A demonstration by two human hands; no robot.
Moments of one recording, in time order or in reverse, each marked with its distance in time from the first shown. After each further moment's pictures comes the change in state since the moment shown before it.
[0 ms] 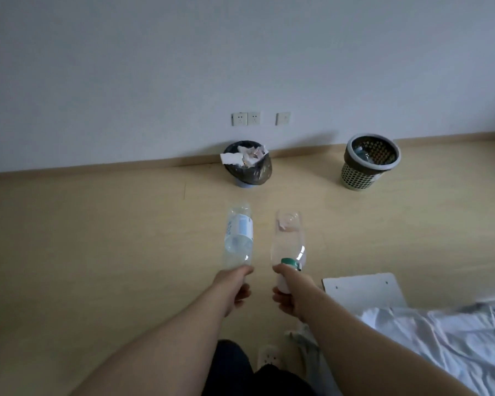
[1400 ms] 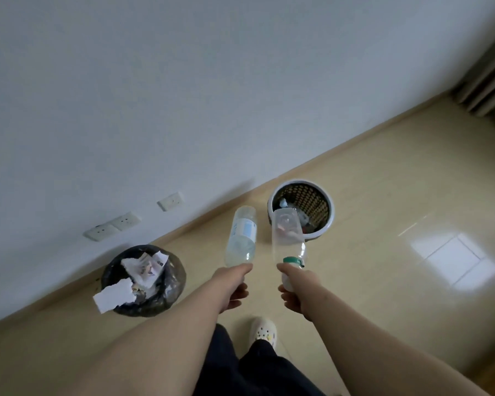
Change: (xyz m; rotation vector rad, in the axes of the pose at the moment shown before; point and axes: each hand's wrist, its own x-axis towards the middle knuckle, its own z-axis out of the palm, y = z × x) left_hand 0.268 0.518 0.412 0.522 -0.187 -0.028; right_hand 0.298 -0.545 -0.230 0.274 0.208 0.101
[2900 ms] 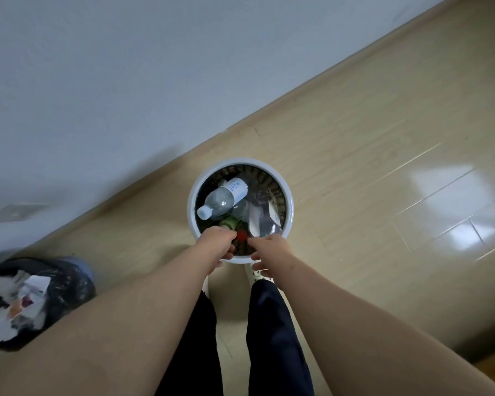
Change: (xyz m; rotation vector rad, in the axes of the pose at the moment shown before) left_hand 0.297 0.237 0.268 0.271 0.000 -0.243; right_hand 0.371 -0.210 -0.152 -0.319 -0.122 0.162
